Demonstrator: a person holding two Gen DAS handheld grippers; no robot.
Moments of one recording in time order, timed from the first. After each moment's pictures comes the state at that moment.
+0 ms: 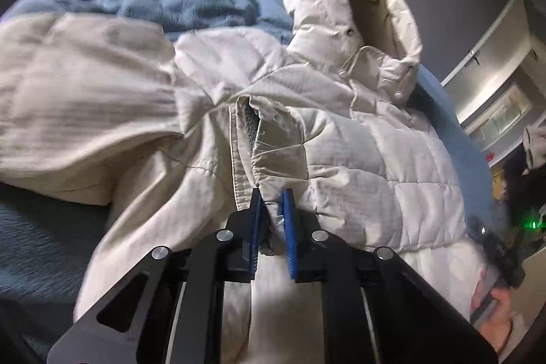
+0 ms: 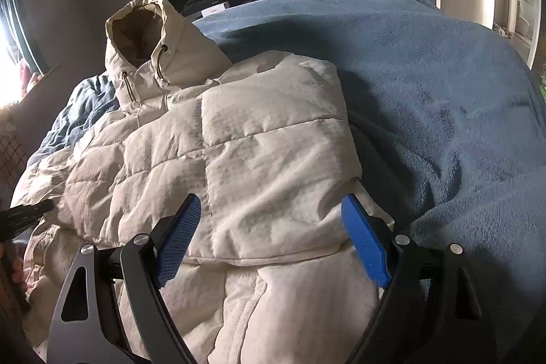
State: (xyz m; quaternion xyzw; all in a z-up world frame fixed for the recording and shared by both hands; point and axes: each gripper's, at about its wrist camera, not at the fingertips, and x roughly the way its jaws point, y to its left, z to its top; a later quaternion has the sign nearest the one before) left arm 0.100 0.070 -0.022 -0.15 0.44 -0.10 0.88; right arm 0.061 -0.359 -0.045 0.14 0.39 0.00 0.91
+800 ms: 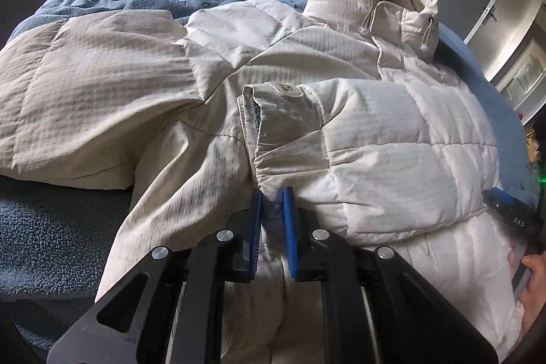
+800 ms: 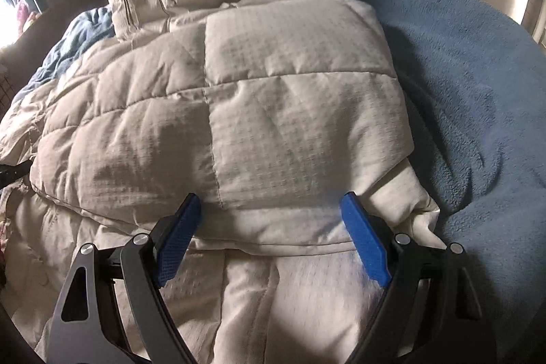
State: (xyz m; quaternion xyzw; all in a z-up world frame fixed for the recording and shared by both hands) left arm 0.103 0.061 -0.056 -0.07 0.49 -0.06 0.87; right arm 0.090 -0.327 -0.085 0.06 0.49 0.03 0.87
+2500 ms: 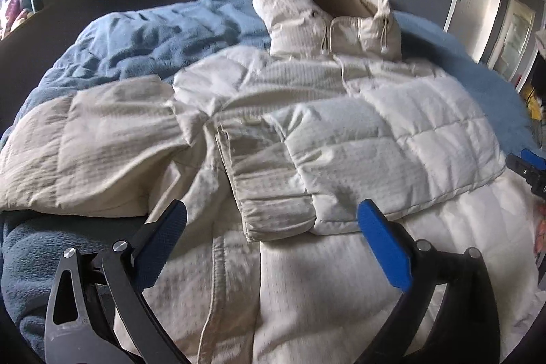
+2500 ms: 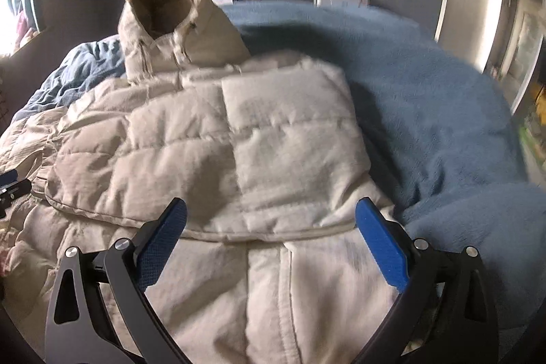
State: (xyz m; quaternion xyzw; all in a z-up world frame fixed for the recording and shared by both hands) left arm 0.068 0.030 -0.013 0.02 0.41 -0.07 0.91; right arm 0.037 -0.308 -0.020 0.03 0.38 -0.03 0.92
